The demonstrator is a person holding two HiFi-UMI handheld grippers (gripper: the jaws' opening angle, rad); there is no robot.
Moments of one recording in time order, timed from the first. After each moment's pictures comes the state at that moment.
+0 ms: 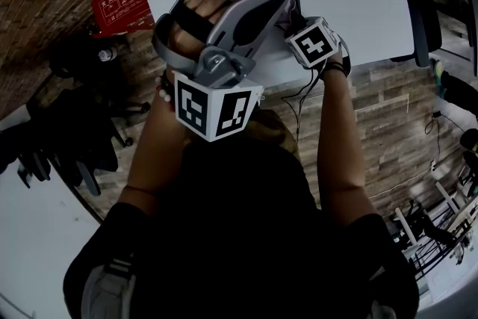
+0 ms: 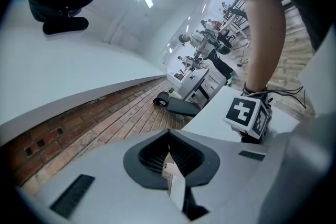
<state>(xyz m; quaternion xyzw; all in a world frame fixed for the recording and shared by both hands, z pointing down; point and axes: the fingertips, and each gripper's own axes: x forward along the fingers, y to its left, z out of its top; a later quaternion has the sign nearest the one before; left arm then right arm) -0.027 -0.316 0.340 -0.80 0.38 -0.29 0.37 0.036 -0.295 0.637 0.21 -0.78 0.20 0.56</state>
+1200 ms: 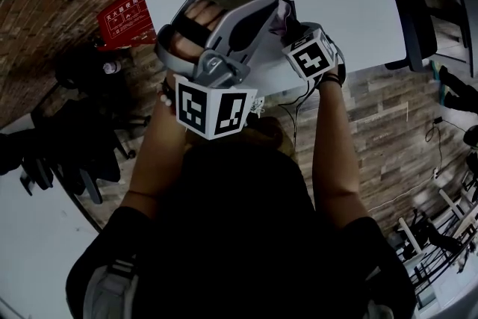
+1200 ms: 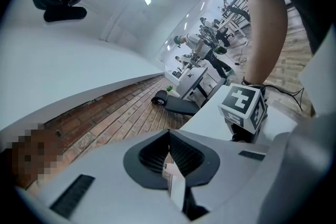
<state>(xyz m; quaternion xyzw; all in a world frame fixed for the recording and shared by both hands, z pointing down) -0.020 -0.318 0.334 -0.80 0.37 -0.31 0.36 0.037 -0.312 0.598 0.25 -0.81 0.16 0.51</state>
